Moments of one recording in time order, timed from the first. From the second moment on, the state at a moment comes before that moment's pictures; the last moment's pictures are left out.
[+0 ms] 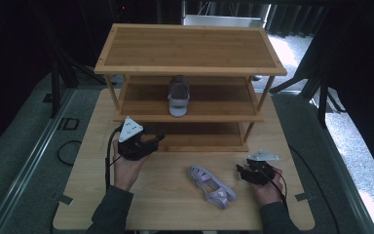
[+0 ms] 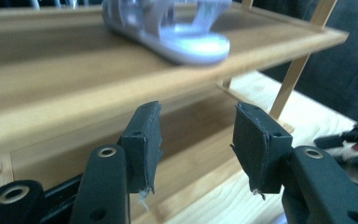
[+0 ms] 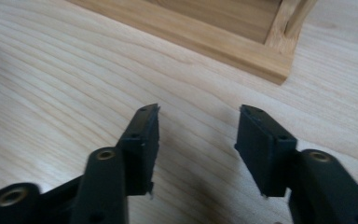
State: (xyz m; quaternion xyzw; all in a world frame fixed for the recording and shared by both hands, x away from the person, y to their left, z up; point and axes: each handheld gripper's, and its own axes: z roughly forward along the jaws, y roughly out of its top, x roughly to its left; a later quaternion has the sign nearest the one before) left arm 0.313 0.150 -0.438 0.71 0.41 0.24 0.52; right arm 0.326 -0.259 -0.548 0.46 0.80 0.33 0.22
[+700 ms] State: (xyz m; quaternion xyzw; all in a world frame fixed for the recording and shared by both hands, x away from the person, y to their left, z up) left arm 0.306 0.170 -0.494 0.71 0.46 0.23 0.49; right arm 0.286 -0.223 -0.508 0.37 0.81 0.40 0.20
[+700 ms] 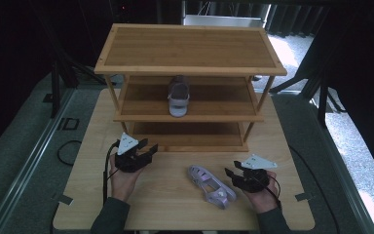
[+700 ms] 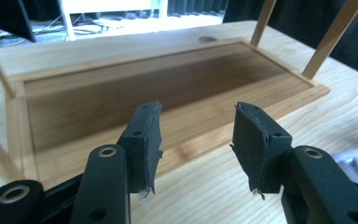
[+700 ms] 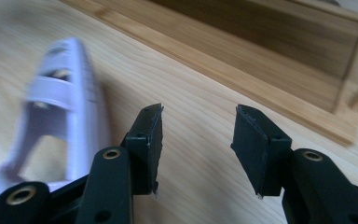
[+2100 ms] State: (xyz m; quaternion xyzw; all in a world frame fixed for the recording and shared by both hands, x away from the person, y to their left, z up) left arm 0.297 0.183 -0.525 0.72 0.48 0.23 0.45; right arm 0.294 -0.219 -0.519 0.37 0.82 0.42 0.13
